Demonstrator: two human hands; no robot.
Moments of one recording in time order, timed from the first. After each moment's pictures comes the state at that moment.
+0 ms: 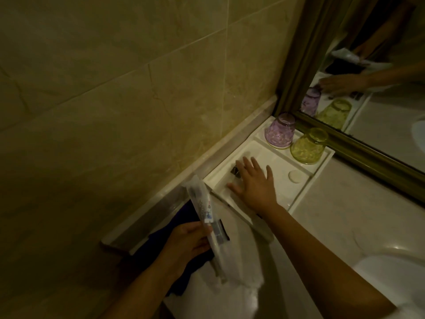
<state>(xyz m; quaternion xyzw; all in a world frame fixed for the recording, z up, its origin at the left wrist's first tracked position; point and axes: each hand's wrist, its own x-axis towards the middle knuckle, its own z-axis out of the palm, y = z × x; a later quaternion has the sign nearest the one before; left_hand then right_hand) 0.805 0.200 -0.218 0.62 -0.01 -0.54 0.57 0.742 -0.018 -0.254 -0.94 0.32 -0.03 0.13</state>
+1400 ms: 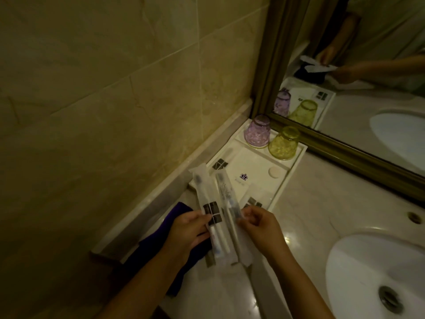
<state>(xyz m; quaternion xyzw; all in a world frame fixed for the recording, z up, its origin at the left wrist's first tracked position) 0.792 0.170 -0.197 0.63 -0.03 -0.52 0.58 0.652 0.071 -0.199 -0.69 0.46 -0.17 0.54</state>
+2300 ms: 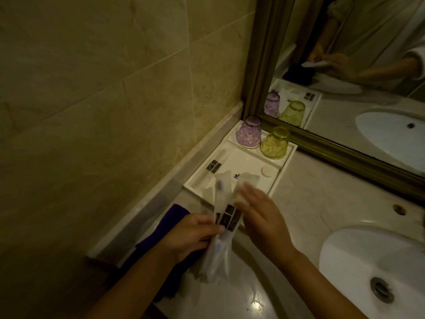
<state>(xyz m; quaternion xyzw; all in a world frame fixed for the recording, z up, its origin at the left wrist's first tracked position) 0.796 0.171 -0.182 0.59 -0.18 -0.64 0.45 0.636 0.058 -0.199 -0.91 0.17 -0.38 0.07</state>
